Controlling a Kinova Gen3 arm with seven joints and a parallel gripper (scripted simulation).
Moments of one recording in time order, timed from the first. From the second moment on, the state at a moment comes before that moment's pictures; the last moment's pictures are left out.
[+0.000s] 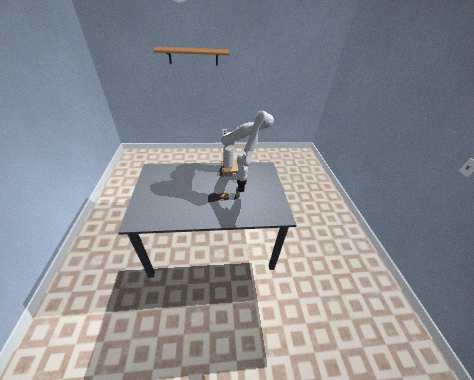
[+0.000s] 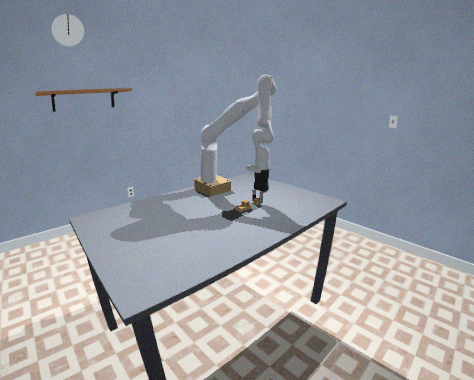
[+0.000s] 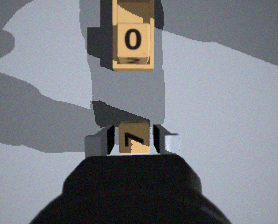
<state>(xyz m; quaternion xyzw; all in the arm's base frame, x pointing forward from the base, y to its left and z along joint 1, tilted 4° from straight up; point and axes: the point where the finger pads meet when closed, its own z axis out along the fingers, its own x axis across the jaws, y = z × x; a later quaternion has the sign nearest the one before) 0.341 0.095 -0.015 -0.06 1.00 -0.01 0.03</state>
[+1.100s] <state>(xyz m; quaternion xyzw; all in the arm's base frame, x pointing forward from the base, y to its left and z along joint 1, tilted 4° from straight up) 0.335 0.090 0.070 -0.05 1.00 -0.01 0.03</state>
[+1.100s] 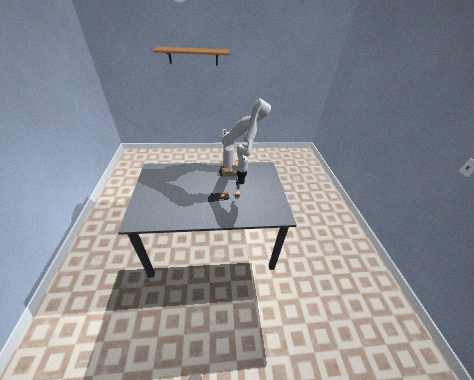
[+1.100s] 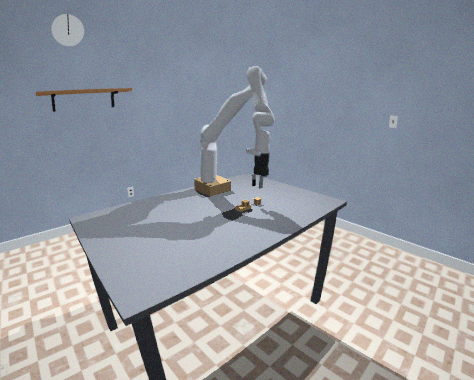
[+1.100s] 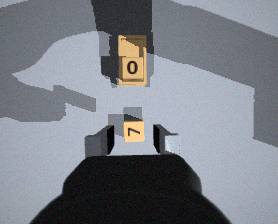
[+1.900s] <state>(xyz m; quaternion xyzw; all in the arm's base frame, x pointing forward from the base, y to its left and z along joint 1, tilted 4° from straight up) 0.335 0.096 0.075 -0.06 1.00 -0.01 0.03</state>
